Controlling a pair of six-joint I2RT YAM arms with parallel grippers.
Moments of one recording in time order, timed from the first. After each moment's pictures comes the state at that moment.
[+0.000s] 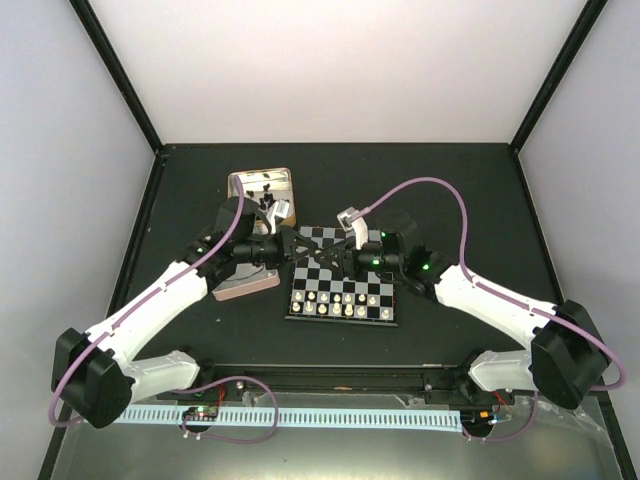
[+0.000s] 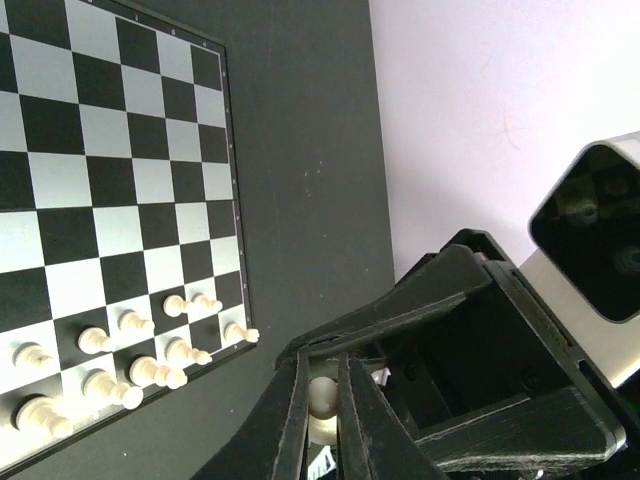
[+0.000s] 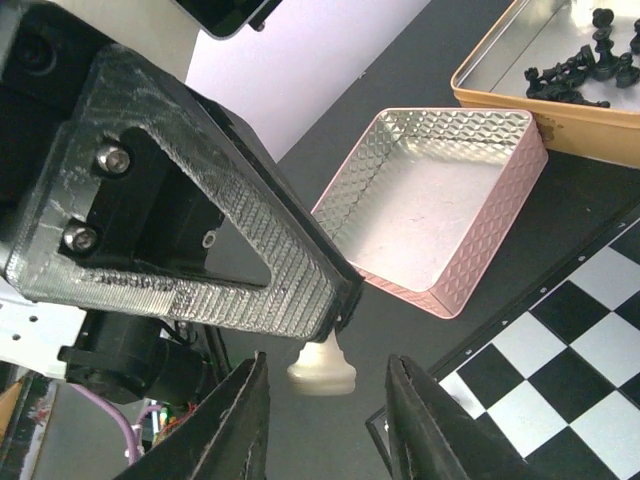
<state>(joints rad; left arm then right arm) -0.53 1.14 0.87 -0.29 0.62 -0.95 0.75 1.29 0.80 0.07 -0.55 0.45</state>
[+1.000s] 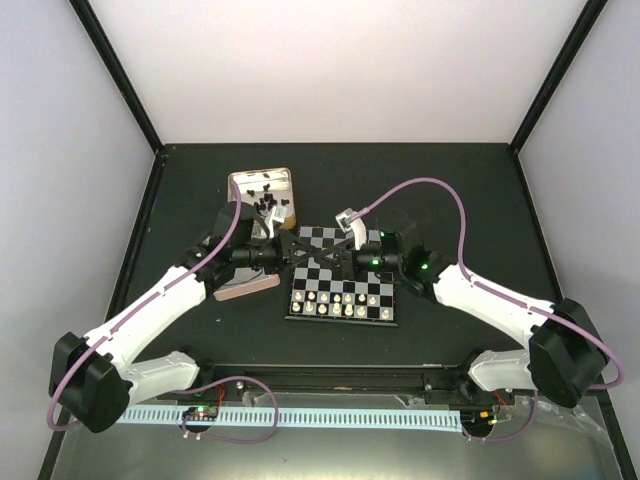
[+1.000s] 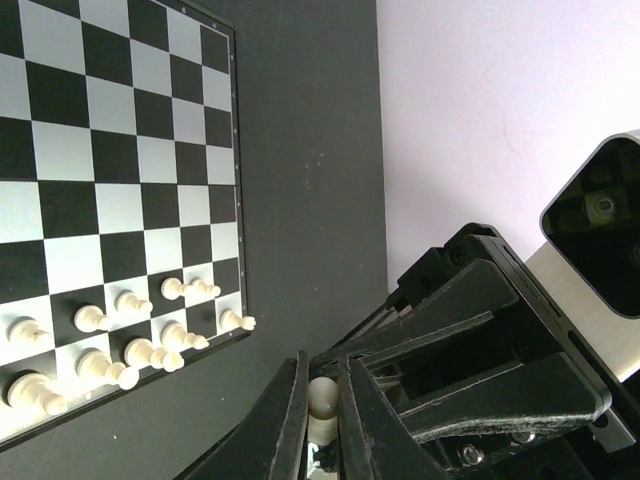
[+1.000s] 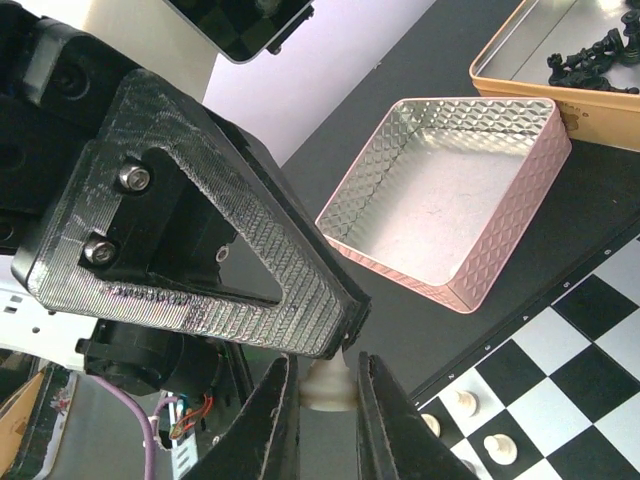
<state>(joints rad) -0.53 1.11 0.83 -0.27 0.63 -1.01 0.75 1.30 0.81 0.08 -0.58 0.47</state>
